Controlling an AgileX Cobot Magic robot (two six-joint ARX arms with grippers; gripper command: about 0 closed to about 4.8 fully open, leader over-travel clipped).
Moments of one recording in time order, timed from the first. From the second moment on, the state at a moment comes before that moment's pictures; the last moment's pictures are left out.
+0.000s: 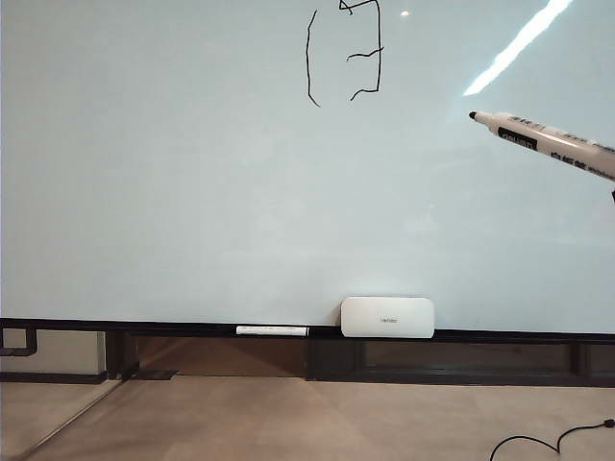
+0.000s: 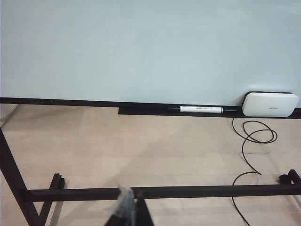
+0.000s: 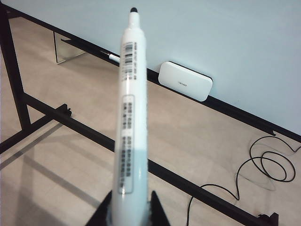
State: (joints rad) left arm -0.44 0.00 0.07 -0.18 -0.29 -0.08; right arm 1.40 0.18 0.07 -0.24 0.99 0.12
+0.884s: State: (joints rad) left arm -0.44 0.00 0.07 -0.18 -0.29 -0.08; right arm 1.40 0.18 0.07 -0.25 0.99 0.13
